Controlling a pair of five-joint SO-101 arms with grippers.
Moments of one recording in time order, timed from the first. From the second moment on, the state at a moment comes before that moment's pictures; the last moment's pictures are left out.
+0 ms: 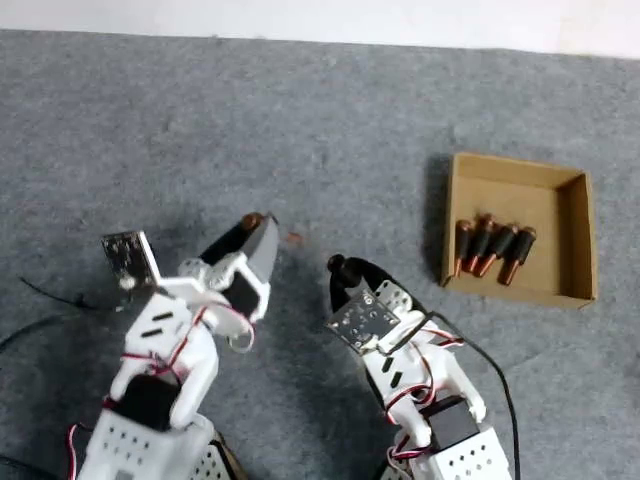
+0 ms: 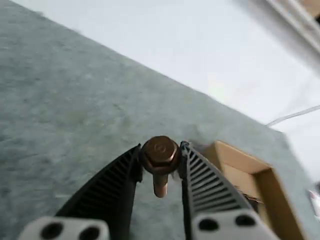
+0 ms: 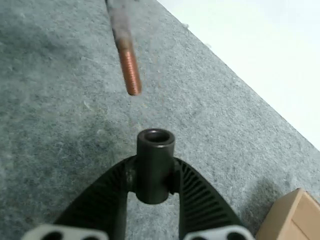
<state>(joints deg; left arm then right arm) 14.4 -85.8 83.5 24.9 40.2 -28.8 -103.5 95.7 33.3 31.8</state>
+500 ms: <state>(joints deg) 3.9 -10.3 50.9 14.5 40.3 -27.2 -103.5 95.7 33.3 31.8</state>
